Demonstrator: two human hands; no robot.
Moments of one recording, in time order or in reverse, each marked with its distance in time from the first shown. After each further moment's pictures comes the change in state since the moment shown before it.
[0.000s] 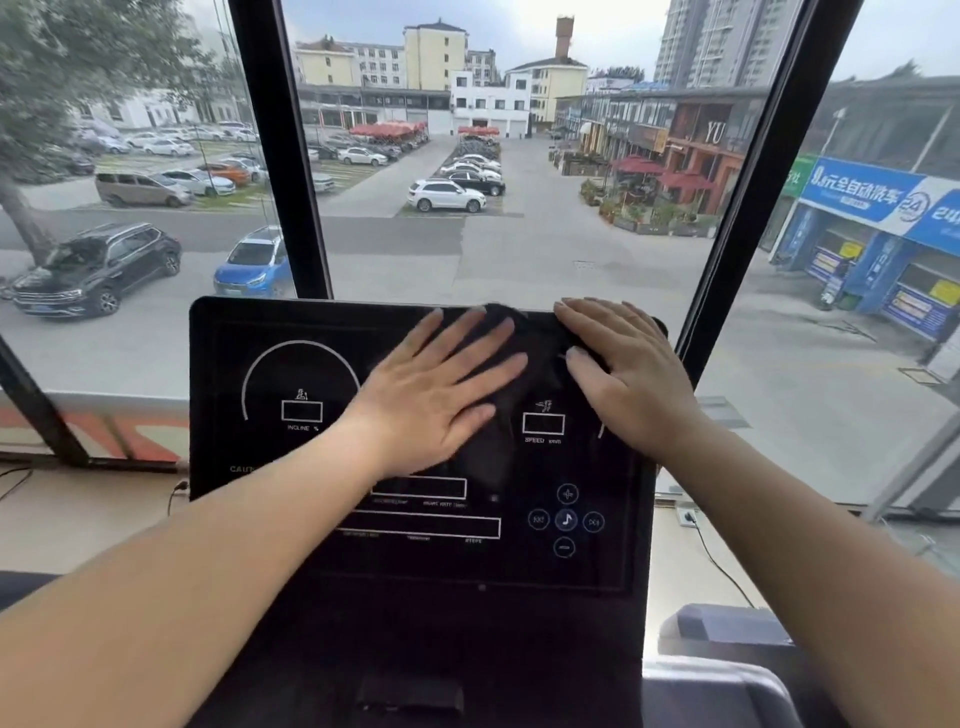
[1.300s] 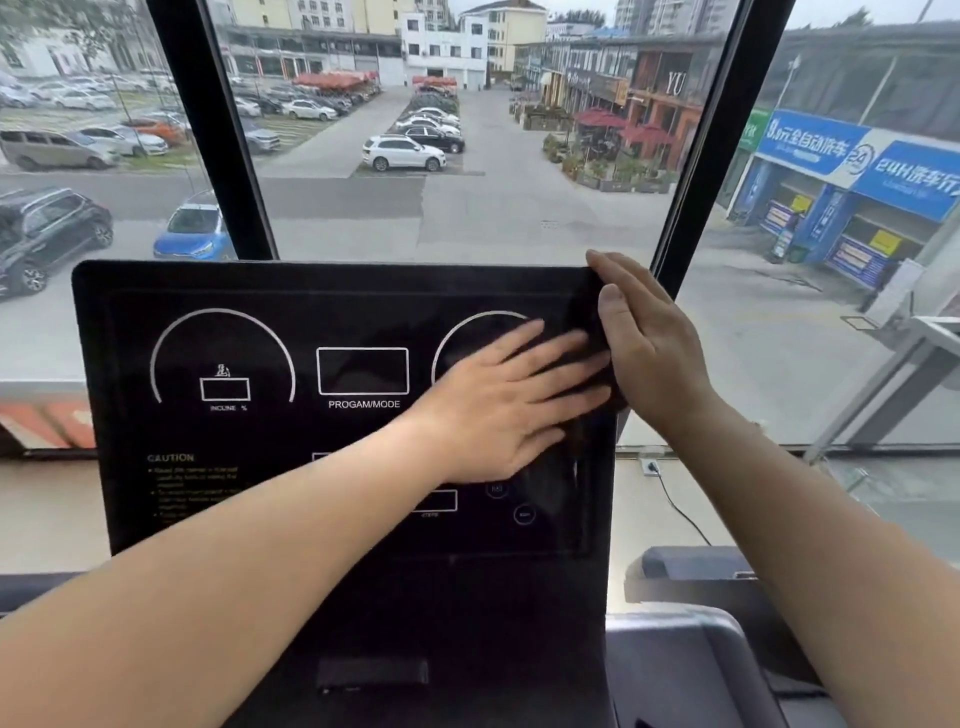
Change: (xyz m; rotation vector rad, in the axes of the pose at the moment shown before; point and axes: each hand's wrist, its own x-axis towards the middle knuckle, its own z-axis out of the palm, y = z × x) left_hand 0.052 0.092 0.016 -0.055 0.026 0.297; right_hand -0.021 0.049 -0.005 0.287 0.212 0.196
